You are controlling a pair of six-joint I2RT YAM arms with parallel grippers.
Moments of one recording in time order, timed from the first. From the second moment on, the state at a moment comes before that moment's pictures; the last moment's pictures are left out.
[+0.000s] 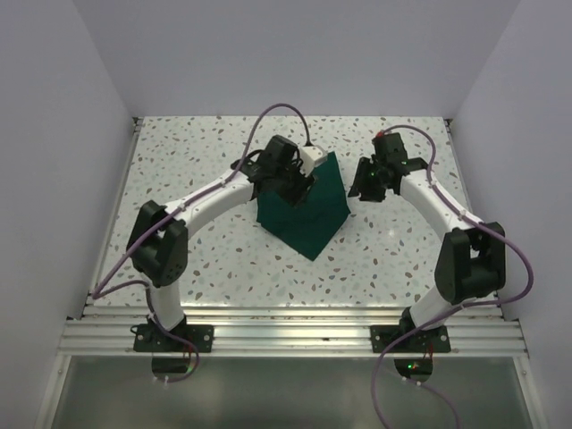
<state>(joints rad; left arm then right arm) -0.66 1.80 1.49 -0.47 0.17 0.10 0.22 1.62 1.28 -0.65 -0.10 0.49</state>
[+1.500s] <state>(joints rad) -0.79 2.09 1.64 -0.54 0.00 0.33 0.21 1.53 1.18 -0.66 -0.15 0.51</state>
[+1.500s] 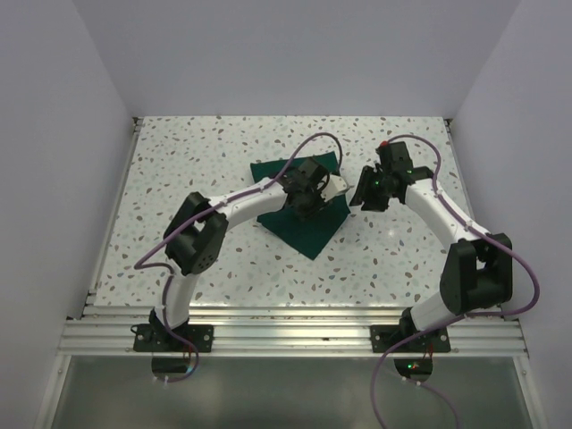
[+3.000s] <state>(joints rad) -0.79 2.19 1.87 -0.65 0.10 0.04 0.19 1.45 0.88 -0.38 -0.34 0.72</state>
